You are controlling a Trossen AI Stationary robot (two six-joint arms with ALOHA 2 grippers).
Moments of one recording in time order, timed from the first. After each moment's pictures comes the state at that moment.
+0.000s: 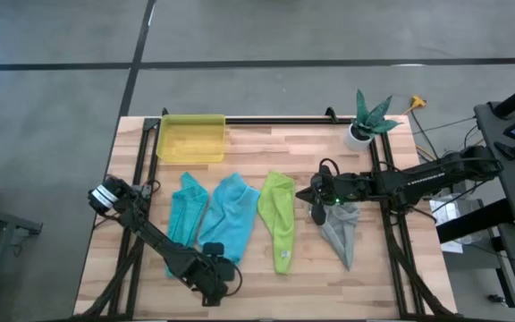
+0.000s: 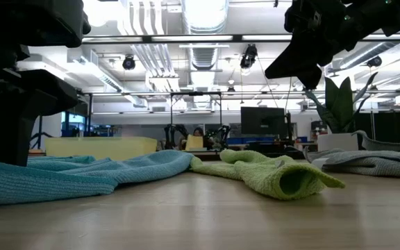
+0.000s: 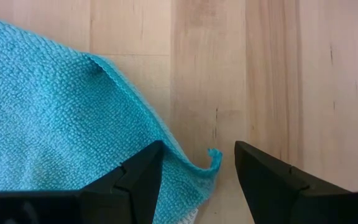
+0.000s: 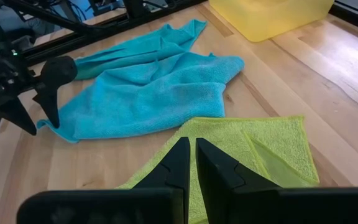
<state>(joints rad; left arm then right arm) -0.70 1.85 1.14 -0.46 -0.19 -0.70 0.13 1.13 0.55 0.09 0.21 0.39</state>
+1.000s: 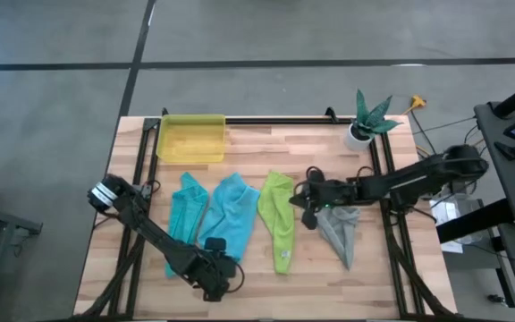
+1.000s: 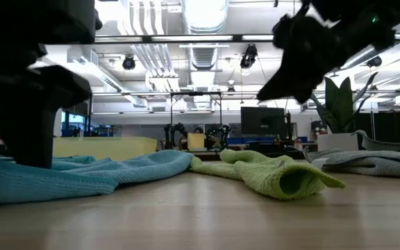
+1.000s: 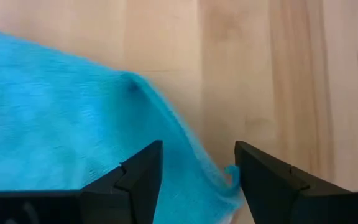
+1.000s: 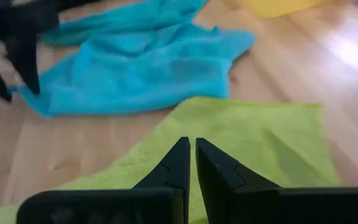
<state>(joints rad) -0.68 1.83 1.15 -0.51 -0.24 -0.62 0.13 1.36 0.55 0.24 0.19 0.32</state>
